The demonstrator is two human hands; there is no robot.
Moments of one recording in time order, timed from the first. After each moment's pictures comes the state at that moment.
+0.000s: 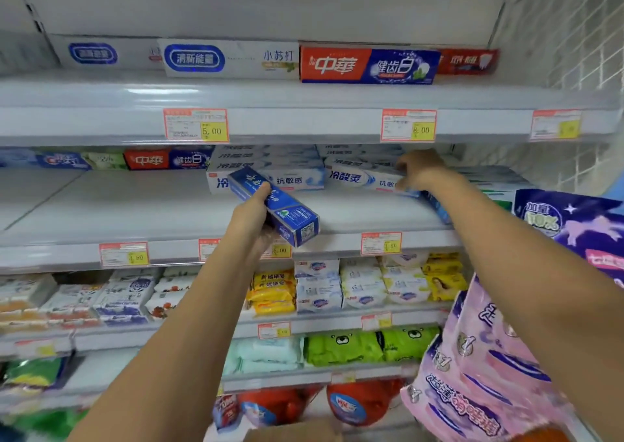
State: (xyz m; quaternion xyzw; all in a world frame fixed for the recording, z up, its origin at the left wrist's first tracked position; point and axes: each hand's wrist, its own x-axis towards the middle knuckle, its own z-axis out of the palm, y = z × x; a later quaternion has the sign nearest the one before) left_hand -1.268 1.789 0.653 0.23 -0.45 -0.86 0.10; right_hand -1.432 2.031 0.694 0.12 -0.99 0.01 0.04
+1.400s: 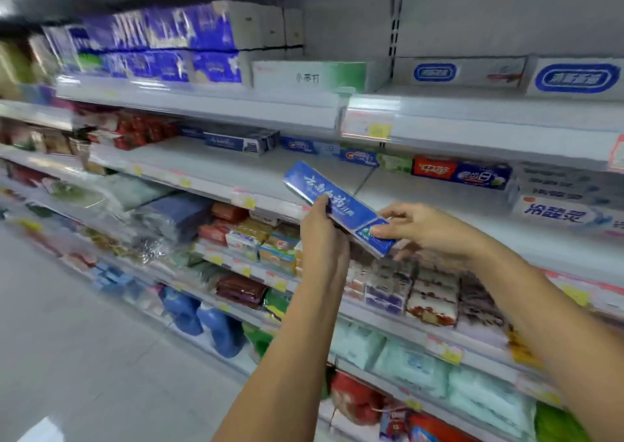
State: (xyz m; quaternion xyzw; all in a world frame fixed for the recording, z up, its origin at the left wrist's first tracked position) left_hand -1.057 1.503 0.667 0.25 -0.30 -0.84 0.38; right_hand -1.161 1.613 0.688 0.42 -0.74 0.42 -0.31
